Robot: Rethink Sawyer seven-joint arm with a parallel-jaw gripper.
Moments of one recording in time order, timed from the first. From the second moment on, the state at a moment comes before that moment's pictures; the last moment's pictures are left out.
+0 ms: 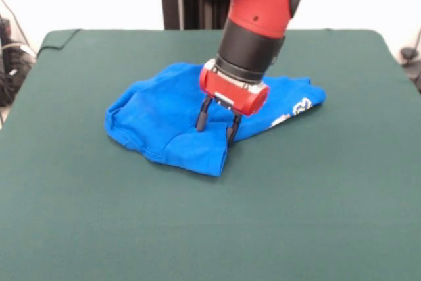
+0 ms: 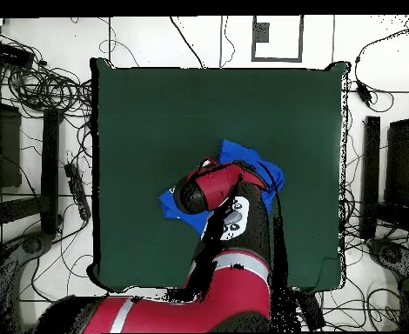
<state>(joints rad) 0.03 -0.33 -0.20 1.41 -0.49 0.29 2.79</state>
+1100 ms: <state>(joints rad) 0.01 -0.33 -0.21 1.41 -0.44 0.28 2.79</state>
